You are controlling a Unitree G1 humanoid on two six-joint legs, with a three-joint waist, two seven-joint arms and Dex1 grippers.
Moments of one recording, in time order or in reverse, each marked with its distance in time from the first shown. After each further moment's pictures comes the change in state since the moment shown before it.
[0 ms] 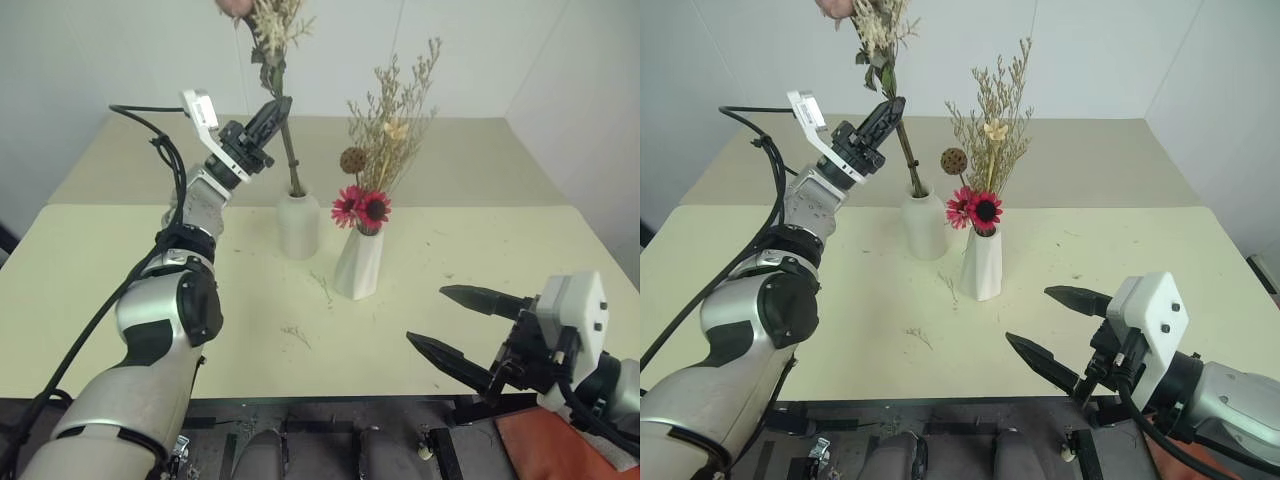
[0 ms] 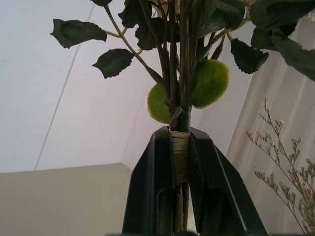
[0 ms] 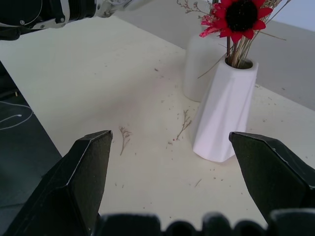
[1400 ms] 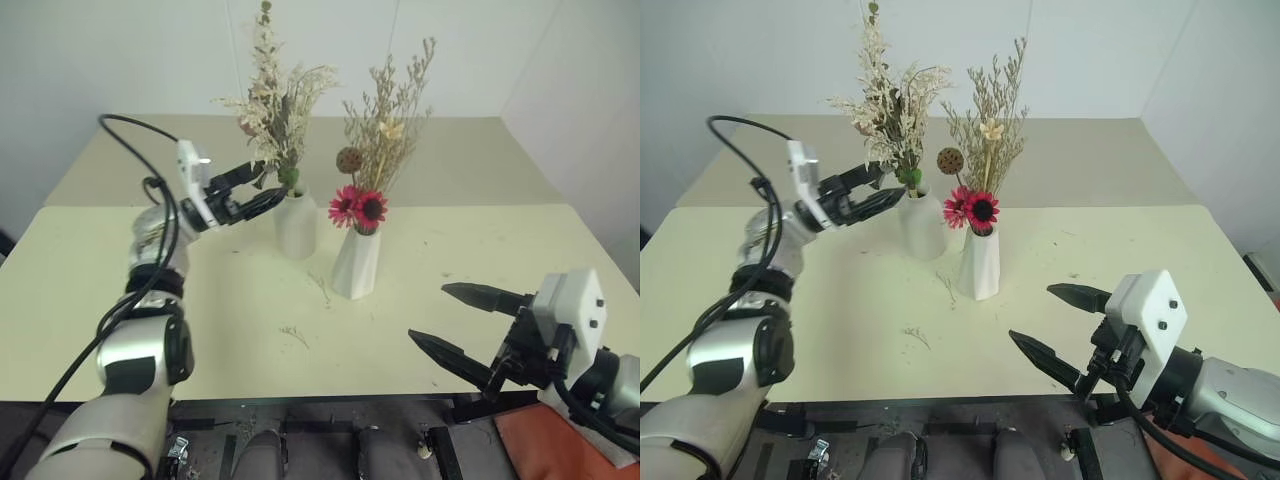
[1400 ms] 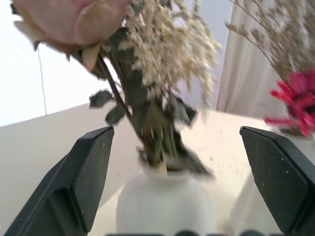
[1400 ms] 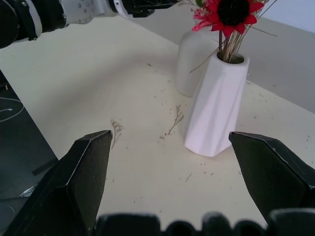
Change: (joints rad) left arm 0.376 0.198 -0.179 -0.398 0.087 0.031 -0.215; right arm 0.001 -0.007 0.009 0.031 -0.058 0.001 0.043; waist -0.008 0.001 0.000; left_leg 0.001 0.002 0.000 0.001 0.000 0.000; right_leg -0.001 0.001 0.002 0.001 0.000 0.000
